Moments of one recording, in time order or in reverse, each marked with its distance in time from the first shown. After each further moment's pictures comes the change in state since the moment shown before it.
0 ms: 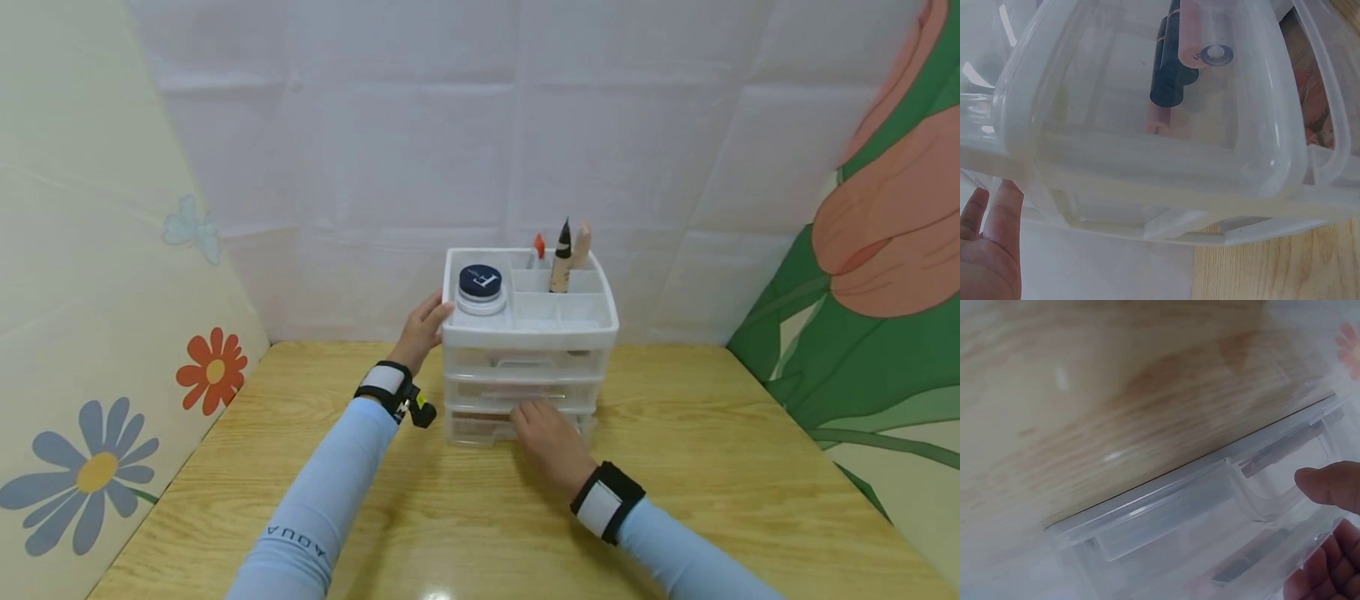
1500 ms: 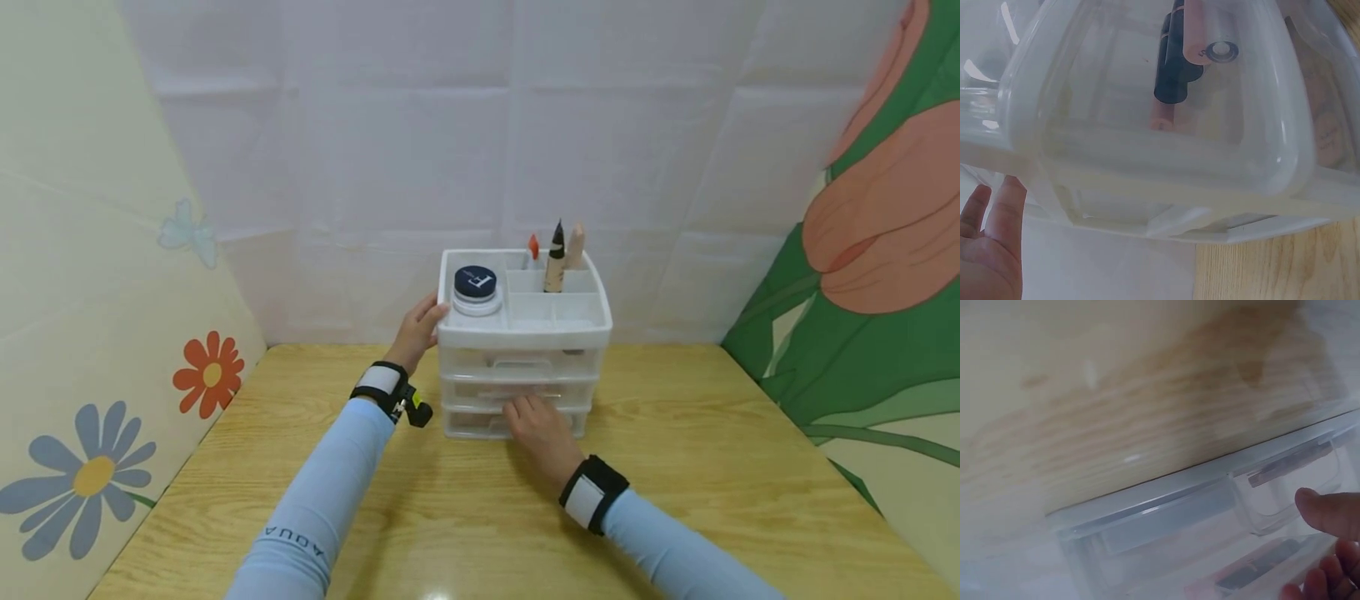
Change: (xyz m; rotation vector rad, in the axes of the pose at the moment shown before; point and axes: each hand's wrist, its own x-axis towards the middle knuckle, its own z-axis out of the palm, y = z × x) left_hand 0.001 -0.001 0.001 -0.030 0.014 -0.017; right_hand 0.003 0.001 0.012 -0.168 0.080 -0.001
